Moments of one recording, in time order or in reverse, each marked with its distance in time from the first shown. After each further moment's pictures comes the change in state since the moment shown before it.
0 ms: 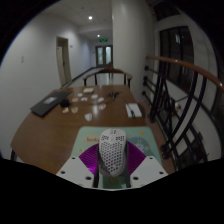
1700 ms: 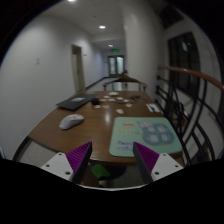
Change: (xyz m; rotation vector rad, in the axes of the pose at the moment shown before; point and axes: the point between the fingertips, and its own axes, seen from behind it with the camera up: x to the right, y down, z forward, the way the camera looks) arm -0.335 -0.095 -0.054 0.107 -0.094 -0.012
